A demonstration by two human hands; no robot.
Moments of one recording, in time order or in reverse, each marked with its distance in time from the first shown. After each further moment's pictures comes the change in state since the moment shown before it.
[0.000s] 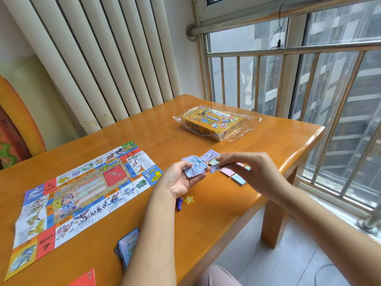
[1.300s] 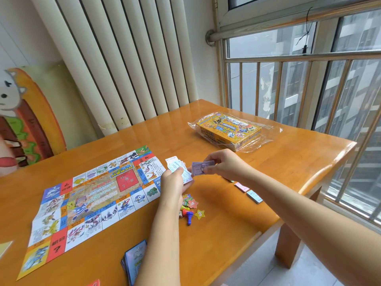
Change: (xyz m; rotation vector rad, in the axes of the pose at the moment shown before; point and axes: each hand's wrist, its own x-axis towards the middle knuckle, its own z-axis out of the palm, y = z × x) left_hand 0.018 0.009 -0.020 0.103 0.451 0.393; right_hand 0.092 0.019 0.061 0.097 -0.367 0.552
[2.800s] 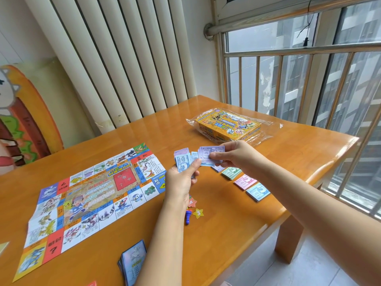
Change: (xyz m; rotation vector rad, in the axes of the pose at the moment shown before) left_hand -0.015 -0.005 0.013 0.035 -0.098 0.125; right_hand 0.005 0.016 -0.022 0.593 0.007 0.152
